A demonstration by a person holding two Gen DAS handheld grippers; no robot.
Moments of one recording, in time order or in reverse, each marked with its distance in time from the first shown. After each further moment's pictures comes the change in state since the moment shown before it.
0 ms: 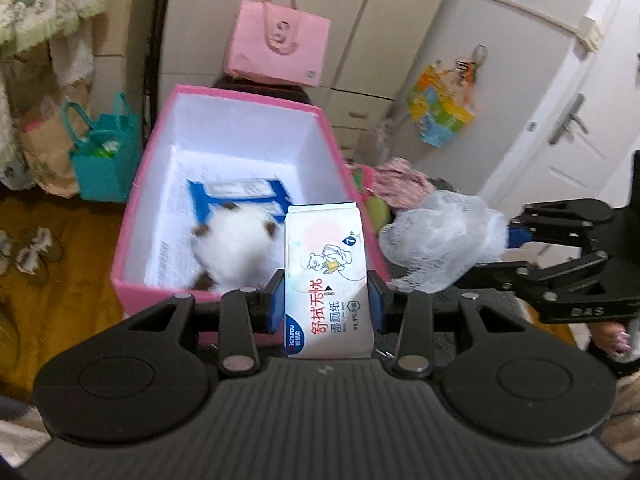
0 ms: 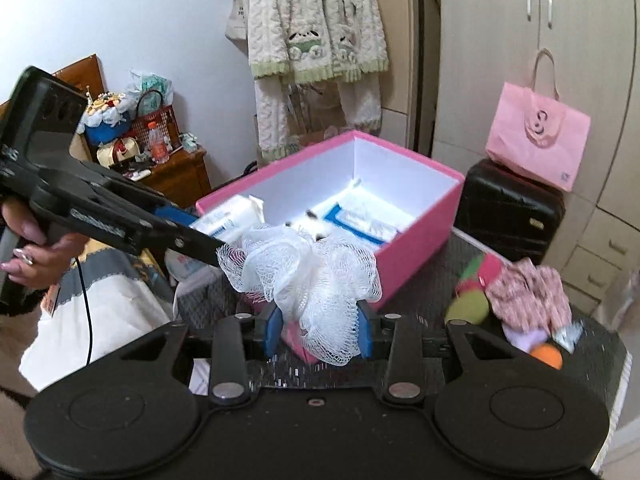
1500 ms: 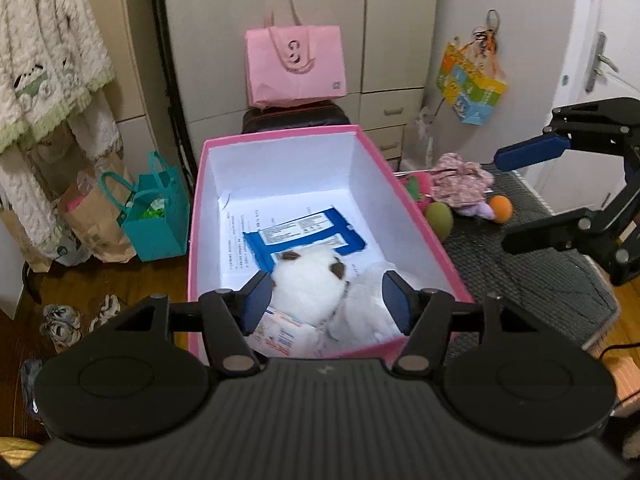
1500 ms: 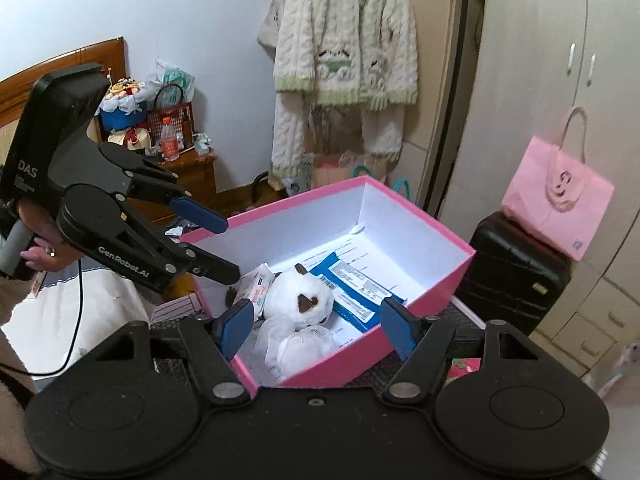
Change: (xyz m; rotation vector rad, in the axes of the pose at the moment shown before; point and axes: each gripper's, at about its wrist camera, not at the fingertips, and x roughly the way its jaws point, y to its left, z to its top) left arm 0.005 -0.012 0.021 0.235 -0.007 0.166; right arm 0.003 -0.005 0.036 -0.165 -0.053 0.001
